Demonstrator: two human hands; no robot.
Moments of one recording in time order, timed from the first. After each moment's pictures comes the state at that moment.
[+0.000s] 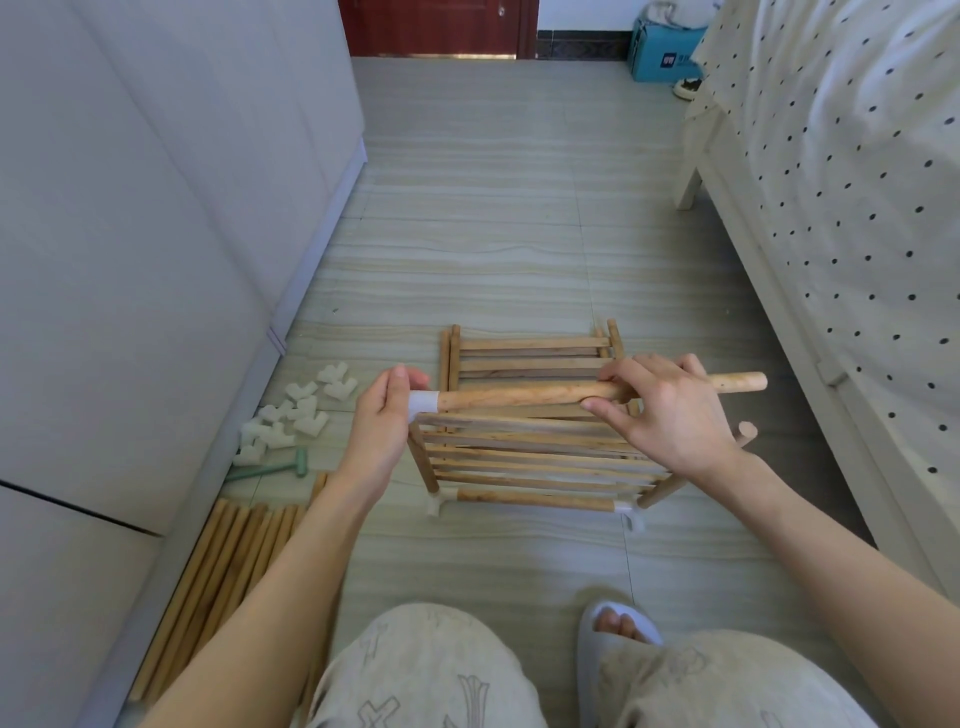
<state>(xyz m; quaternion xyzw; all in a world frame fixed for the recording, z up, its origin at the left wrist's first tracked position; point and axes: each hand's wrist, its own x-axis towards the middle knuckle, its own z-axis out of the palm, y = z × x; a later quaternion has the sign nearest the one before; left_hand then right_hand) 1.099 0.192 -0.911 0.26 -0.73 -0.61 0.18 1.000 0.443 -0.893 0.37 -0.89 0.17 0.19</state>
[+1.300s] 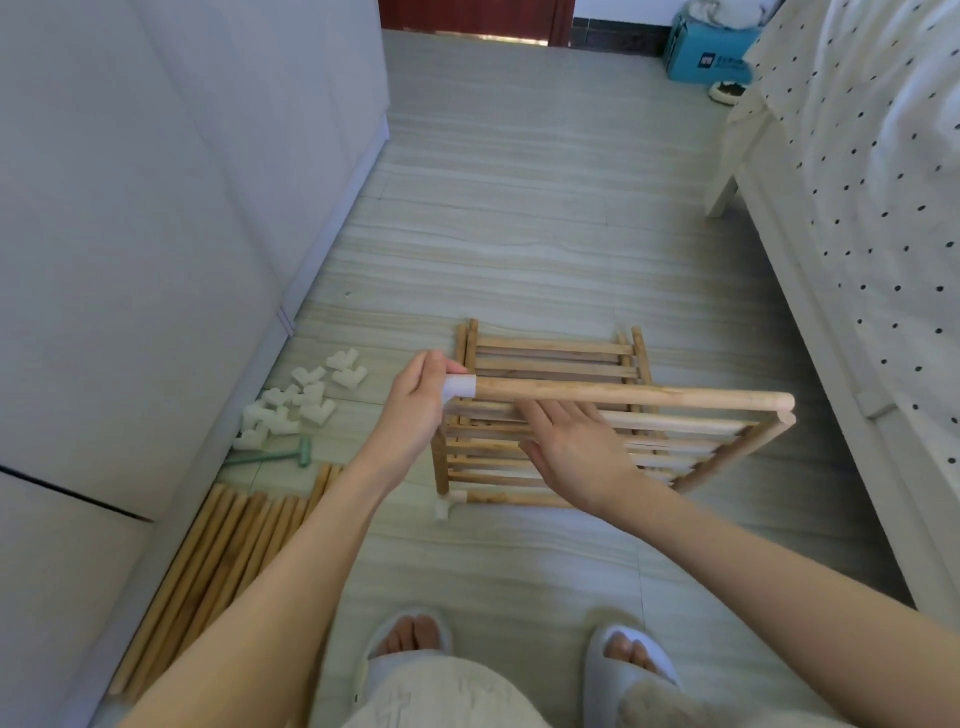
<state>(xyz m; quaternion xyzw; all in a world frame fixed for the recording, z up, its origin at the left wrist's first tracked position) 1.079 0.181 -0.908 0.25 -0.73 -0.62 0.12 1.018 0.352 -0.945 0.45 -0.88 0.05 0.10</state>
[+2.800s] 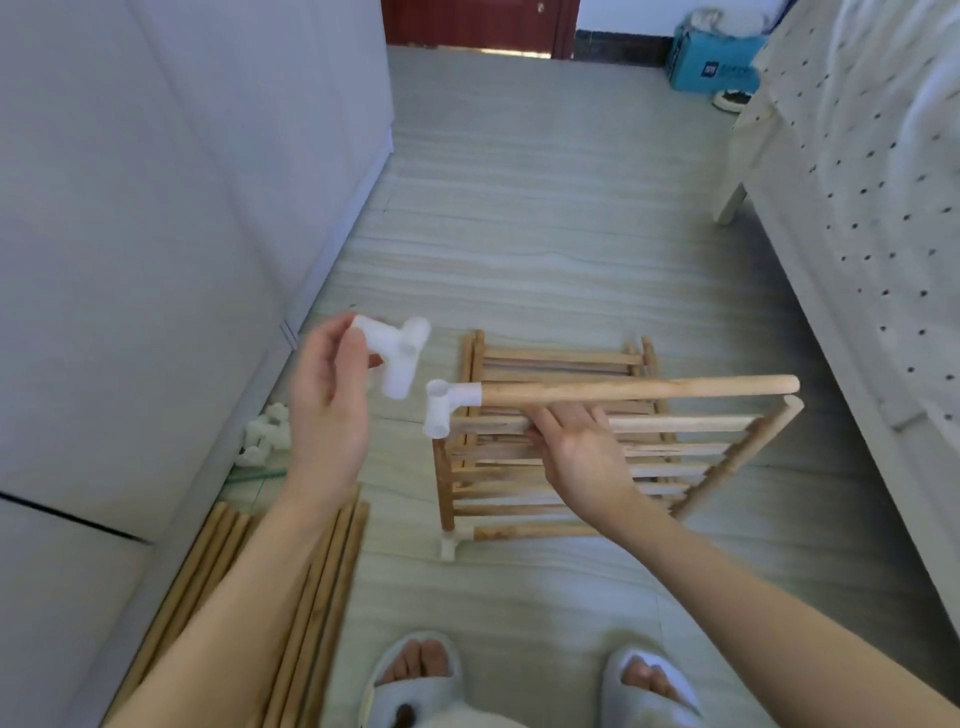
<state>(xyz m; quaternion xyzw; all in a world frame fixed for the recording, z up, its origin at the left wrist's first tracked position) 1.110 0.148 -0.879 0.20 -0.70 -0.60 0.35 1.005 0.336 -0.978 0.40 -0.89 0.14 0.17</state>
